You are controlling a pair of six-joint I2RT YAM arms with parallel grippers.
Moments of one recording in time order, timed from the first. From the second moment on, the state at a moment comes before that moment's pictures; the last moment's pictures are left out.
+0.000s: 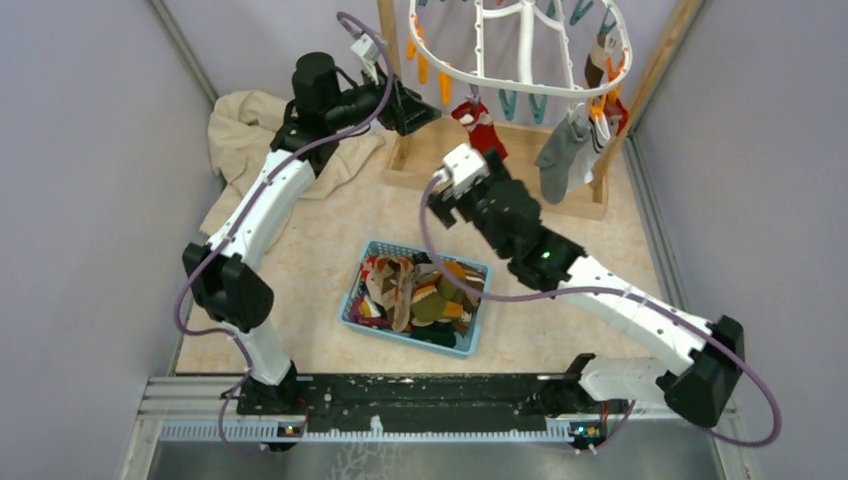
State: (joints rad) left arm -0.41 1.80 1.85 -0.04 0.71 -0.29; right arm 0.90 1.19 1.02 0.05 0.38 -0.40
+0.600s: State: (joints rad) left arm -0.45 1.52 1.74 -0.21 0.51 -0.23; right arm 0.23 1.54 2.00 -0.39 0.20 0.14
